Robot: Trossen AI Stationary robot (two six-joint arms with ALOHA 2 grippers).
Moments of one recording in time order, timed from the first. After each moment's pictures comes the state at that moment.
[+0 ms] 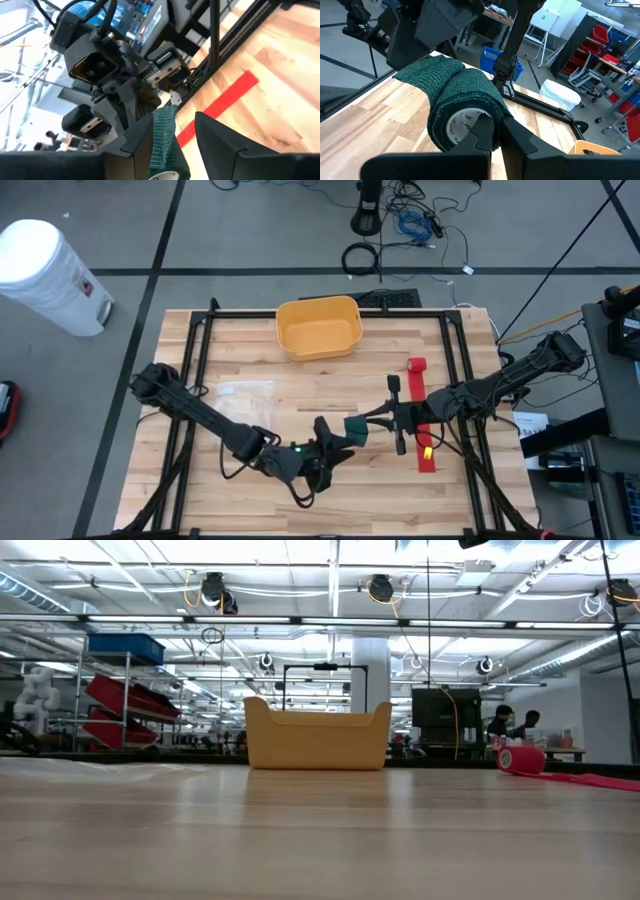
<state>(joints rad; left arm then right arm) -0.51 1.79 1.40 0.16 -0.69 0.85 0.40 1.08 0.66 0.27 0.35 -0.29</state>
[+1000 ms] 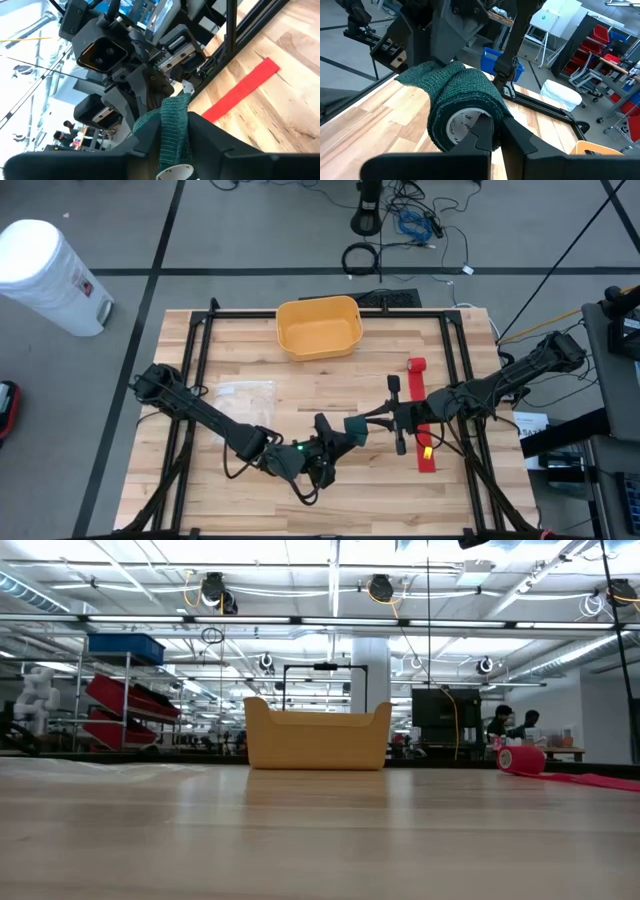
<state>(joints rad) -0.50 1.81 1.40 0.20 -0.75 0.90 0.40 1.08 0.66 0.28 0.34 -0.28</state>
